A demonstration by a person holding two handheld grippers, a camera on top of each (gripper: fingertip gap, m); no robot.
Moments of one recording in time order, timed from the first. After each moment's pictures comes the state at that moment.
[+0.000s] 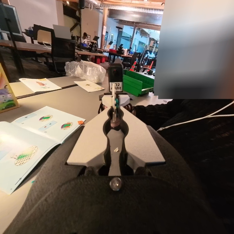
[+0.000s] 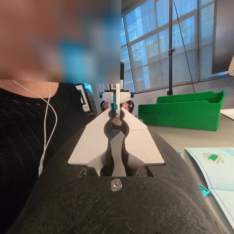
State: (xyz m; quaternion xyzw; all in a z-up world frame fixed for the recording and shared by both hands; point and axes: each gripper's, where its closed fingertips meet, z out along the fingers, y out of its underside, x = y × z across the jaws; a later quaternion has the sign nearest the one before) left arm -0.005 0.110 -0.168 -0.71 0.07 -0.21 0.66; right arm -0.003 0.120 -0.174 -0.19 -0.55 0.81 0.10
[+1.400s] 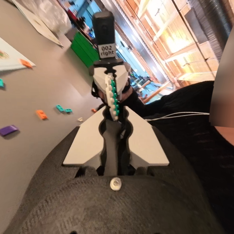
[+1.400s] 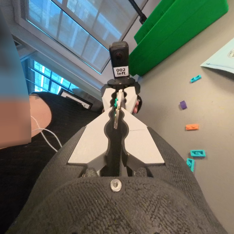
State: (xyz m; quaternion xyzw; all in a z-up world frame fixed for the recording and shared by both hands) left arm 0.009 0.083 -0.232 -0.68 -0.03 -0.52 0.51; right arm -0.013 0.092 -0.220 -0.50 -0.53 0.68 -0.11
